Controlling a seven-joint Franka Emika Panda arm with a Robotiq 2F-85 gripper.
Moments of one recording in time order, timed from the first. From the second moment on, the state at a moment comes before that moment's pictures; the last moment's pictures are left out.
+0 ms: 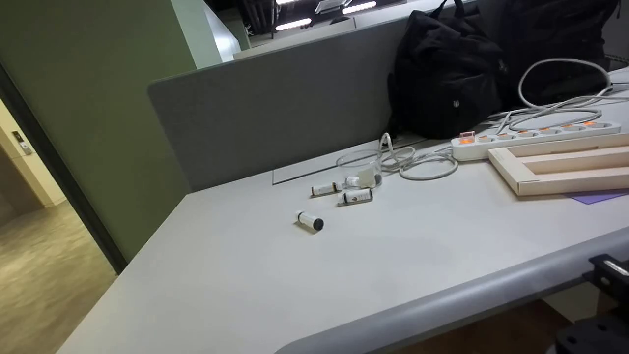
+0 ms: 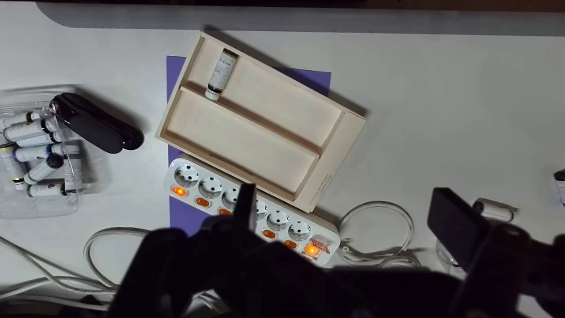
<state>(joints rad) -0.01 -0.60 0.00 -2.51 0.02 1.90 0.00</state>
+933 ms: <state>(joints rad) -0.19 -0.28 0.00 -2.53 -0.06 2.62 0.20</state>
